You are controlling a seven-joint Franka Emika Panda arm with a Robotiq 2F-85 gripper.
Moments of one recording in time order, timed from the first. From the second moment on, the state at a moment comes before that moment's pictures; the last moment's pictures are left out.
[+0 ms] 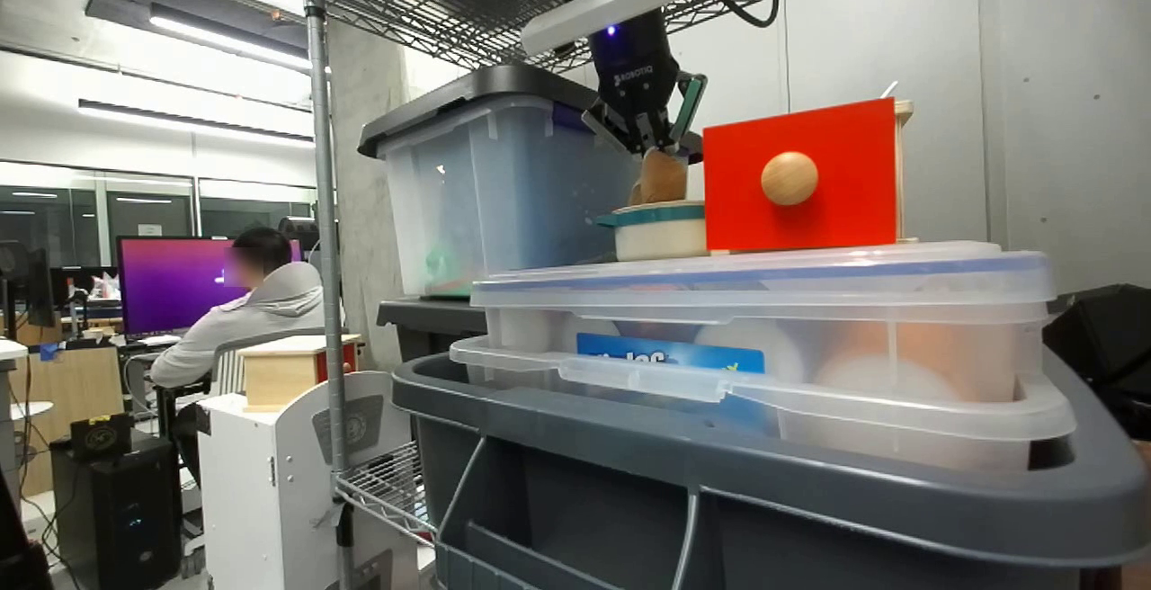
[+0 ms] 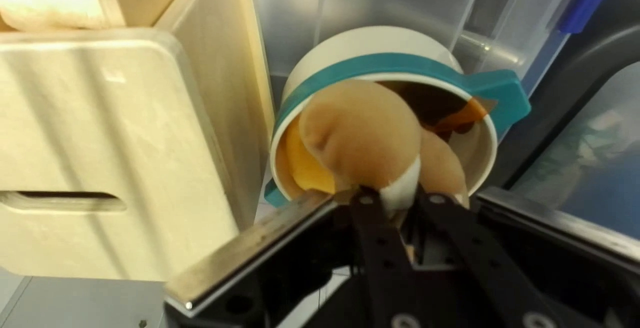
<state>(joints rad) 0.00 0.23 0.02 -1.71 -0.01 2.38 -0.18</state>
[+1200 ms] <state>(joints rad) -0.04 0.05 -0.01 -1.77 0.05 2.18 -0.14</state>
